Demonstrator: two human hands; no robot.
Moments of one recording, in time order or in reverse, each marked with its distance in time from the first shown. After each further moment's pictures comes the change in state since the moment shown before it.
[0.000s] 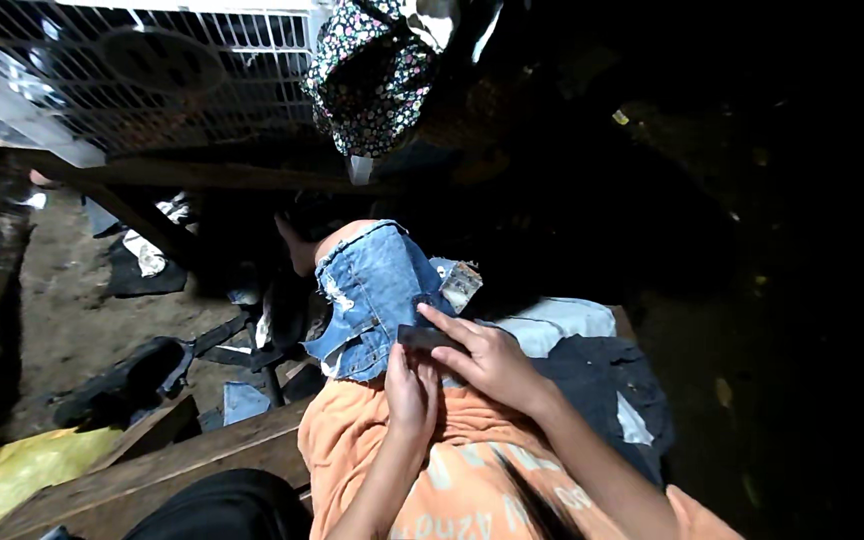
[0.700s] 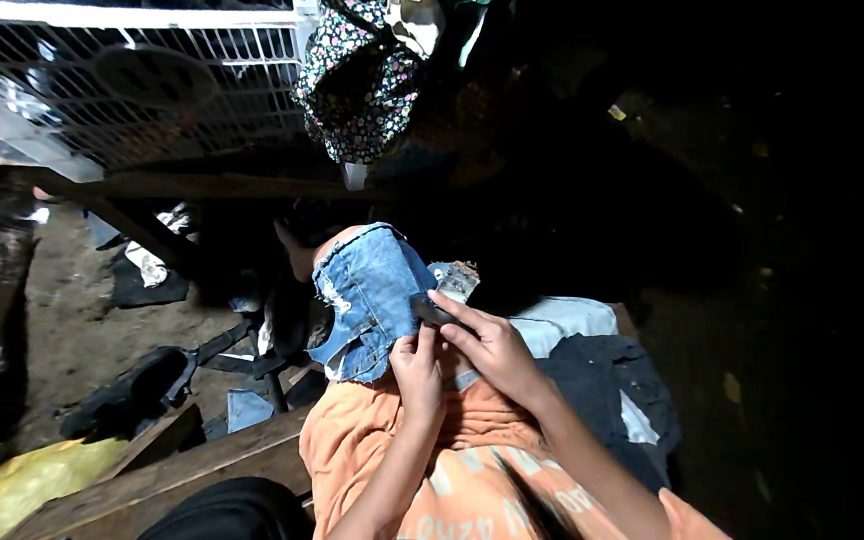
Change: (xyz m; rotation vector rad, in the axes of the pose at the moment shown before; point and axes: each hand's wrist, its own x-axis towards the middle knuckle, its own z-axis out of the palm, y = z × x) left_hand 0.012 -0.011 0.020 0.207 0.069 0.214; right_hand 0.005 0.003 -0.001 0.104 0.216 0.101
